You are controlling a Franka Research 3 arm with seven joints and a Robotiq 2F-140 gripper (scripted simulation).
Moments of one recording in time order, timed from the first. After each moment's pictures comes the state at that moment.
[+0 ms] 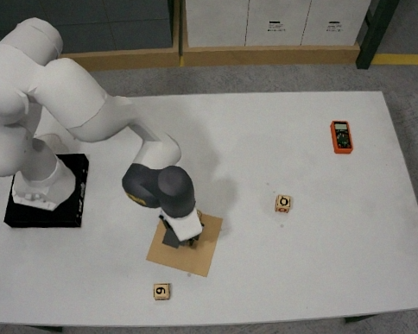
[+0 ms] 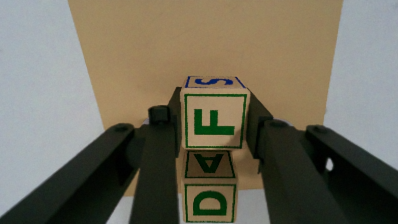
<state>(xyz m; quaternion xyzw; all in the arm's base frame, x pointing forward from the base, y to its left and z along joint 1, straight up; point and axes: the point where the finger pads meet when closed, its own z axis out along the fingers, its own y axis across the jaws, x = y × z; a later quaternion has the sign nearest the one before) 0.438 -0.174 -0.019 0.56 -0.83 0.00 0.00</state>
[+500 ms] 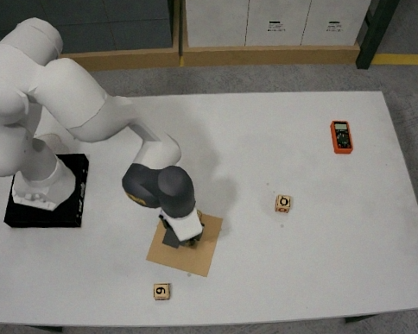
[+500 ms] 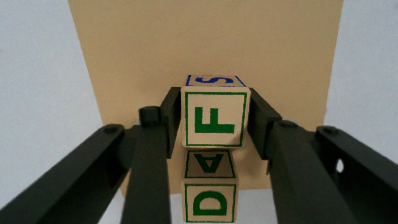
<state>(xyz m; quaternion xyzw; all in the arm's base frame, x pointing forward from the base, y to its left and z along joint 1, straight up) 0.438 -0.174 -0.019 0.56 -0.83 0.00 0.00</state>
